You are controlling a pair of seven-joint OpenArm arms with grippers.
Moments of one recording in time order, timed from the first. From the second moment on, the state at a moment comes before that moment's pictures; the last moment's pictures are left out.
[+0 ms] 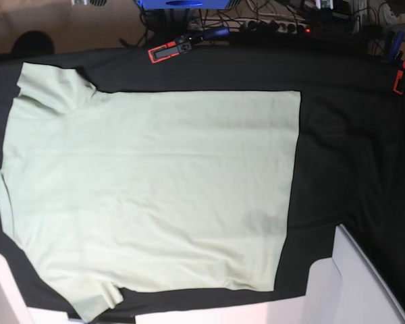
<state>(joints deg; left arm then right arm) 36.2 -11.8 -12.8 40.9 -2.0 -0.4 -17.7 -36.1 0.4 14.4 49.1 -3.2 8.2 -5.9</state>
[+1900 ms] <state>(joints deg) 45.4 -15.2 -27.4 101.9 -20.4 -14.1 9.2 -12.2 5.1 62.5 75.9 27.2 40.4 -62.4</state>
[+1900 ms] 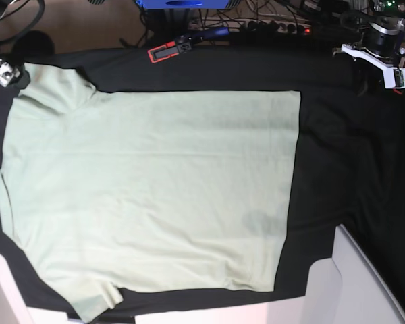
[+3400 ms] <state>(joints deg) 33.7 -9.0 -31.4 92.8 -21.1 -24.6 19.7 -13.0 2.8 55.7 71.4 27.7 40.6 -59.3</state>
